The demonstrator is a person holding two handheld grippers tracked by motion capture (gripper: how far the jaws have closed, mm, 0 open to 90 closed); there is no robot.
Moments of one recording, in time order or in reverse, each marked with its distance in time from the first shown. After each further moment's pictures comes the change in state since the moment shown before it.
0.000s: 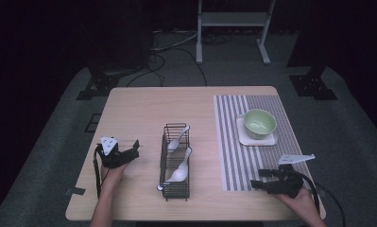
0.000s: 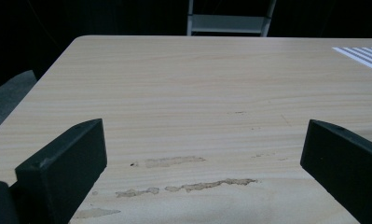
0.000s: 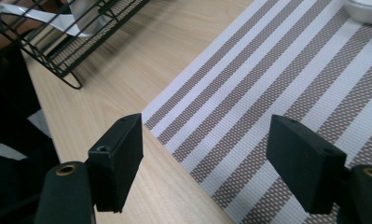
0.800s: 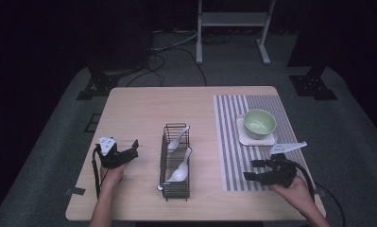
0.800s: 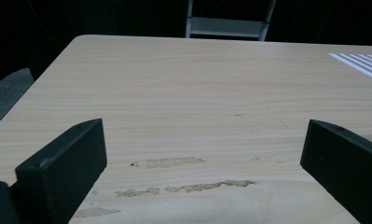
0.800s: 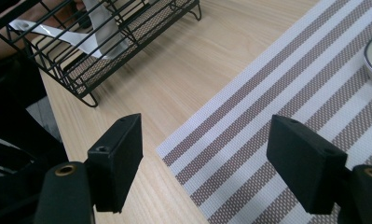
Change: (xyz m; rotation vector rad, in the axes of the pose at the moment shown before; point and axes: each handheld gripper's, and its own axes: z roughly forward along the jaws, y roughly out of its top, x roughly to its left) left arm 0.003 0.000 -0.001 -0.012 -0.006 -0.028; right arm 0.020 0.043 0.005 0.032 0.007 -0.081
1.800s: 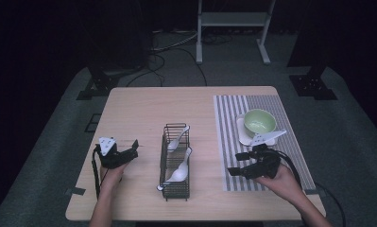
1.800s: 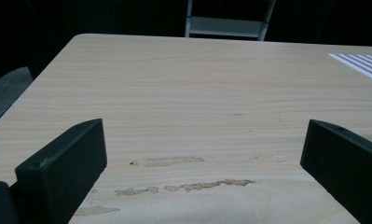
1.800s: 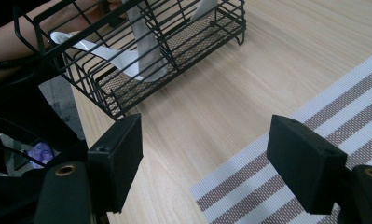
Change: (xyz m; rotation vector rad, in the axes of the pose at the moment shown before) left arm 0.000 0.000 -0.001 0.005 -0.004 -0.002; right arm 0.034 0.051 0.020 0.065 0.057 -0.112
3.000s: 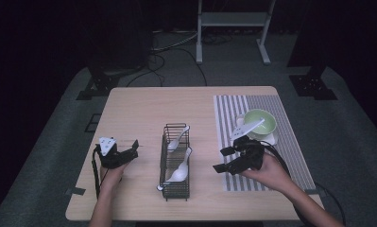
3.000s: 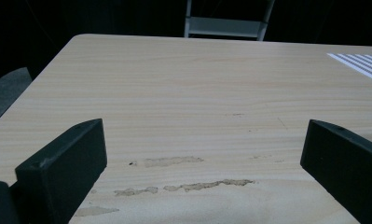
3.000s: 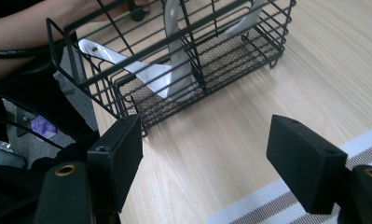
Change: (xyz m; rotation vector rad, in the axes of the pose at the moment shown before) left arm 0.000 0.000 0.000 -0.004 -0.003 -0.001; right arm 0.027 0.050 0.019 0.099 0.036 -0.120
